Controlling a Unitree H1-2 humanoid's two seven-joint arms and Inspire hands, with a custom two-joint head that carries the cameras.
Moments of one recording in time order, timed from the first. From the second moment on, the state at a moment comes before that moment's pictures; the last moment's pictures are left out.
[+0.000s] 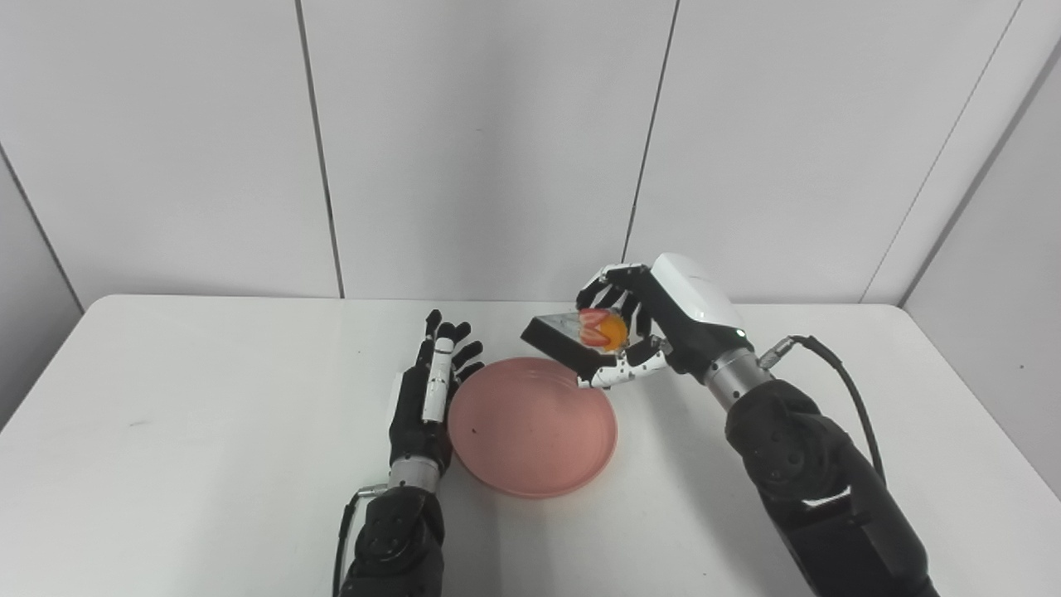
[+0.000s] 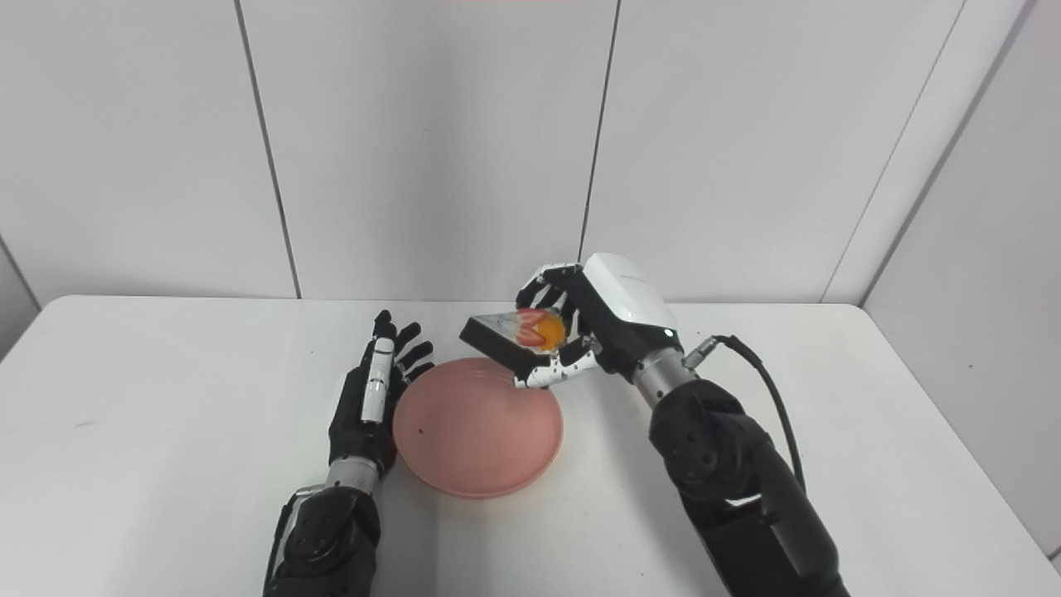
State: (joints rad) left arm -0.62 -0.19 0.09 0.66 -0.11 -0.19 0.07; right arm -0.64 -0.36 0.27 -0.05 -0.58 0.22 0.24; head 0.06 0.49
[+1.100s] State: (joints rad) left arm -0.61 -0.19 0.08 0.65 -0.10 -0.19 0.07; right arm -0.70 -0.27 0.43 0.23 -0.70 0.11 0.26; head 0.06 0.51
